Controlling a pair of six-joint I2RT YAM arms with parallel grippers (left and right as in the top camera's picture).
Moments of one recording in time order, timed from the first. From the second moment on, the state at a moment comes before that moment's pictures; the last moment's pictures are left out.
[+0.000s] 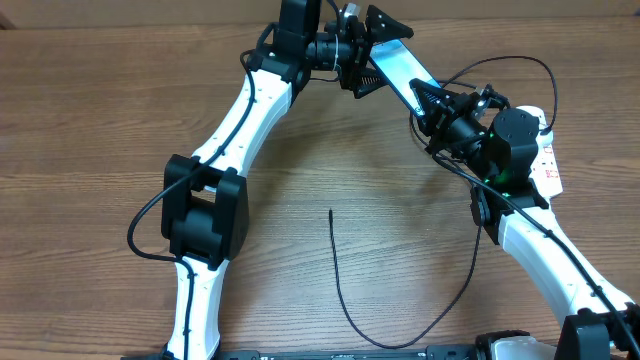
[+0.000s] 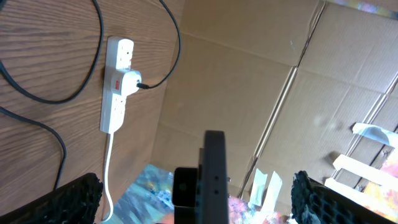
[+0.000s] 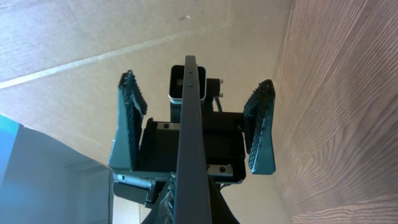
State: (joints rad) left arm -0.37 2.28 2.02 -0.18 1.06 -1.42; right arm 0.12 1.41 0.76 0.54 -0.48 1.76
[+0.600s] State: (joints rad) left arm -0.37 2.28 2.02 -0.13 1.06 -1.42; right arm 0.12 1.41 0.76 0.51 -0.46 1.76
